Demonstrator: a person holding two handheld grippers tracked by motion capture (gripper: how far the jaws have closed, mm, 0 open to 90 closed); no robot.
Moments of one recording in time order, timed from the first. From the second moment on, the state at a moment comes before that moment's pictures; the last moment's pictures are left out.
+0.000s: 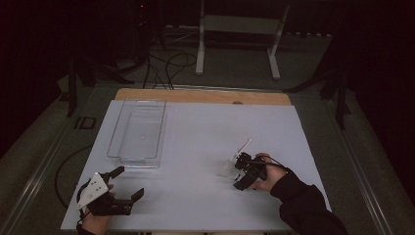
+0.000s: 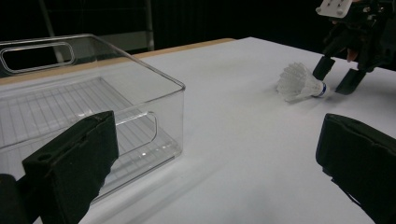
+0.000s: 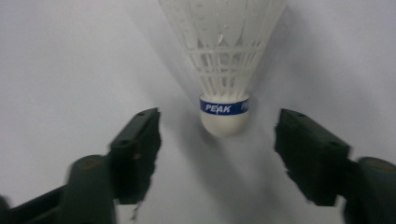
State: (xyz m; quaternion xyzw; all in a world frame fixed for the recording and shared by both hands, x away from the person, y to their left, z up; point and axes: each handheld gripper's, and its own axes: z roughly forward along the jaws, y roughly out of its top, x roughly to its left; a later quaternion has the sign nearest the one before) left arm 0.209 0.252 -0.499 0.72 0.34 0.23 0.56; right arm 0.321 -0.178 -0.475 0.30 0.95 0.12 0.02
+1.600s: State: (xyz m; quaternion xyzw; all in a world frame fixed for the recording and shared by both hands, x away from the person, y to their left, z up) left arm 0.210 0.252 -0.500 0.72 0.33 0.22 0.56; right arm 0.320 -0.163 -0.481 0.20 0.98 0.07 0.01
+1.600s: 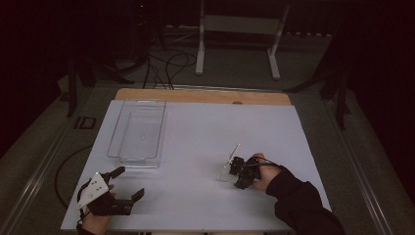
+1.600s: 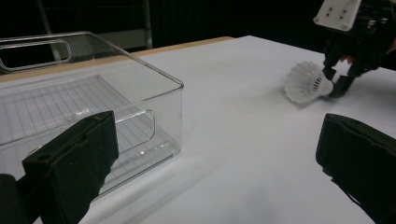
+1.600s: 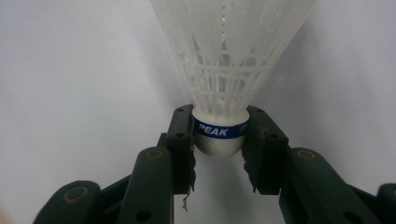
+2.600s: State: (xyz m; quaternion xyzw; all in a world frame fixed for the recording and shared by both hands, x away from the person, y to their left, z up) left arm 0.212 0.250 -0.500 0.72 0.34 0.22 0.56; right arm 0.298 -0.174 -0.471 0.09 0.99 0.11 0.00
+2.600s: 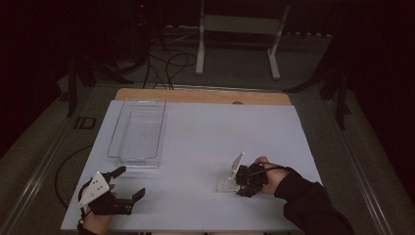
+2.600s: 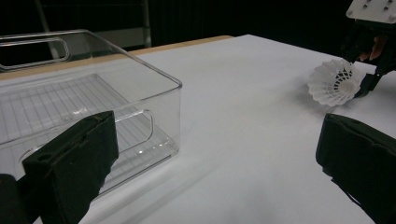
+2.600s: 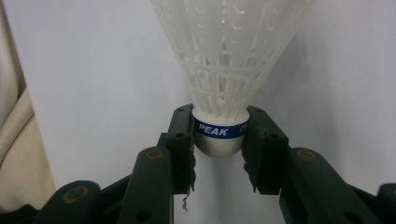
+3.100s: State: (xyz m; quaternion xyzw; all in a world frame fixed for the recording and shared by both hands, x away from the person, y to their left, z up) left arm 0.214 0.236 -0.485 0.73 0.32 0.19 0.57; right arm 0.293 -0.170 -0.455 0.11 0.99 0.11 0.00
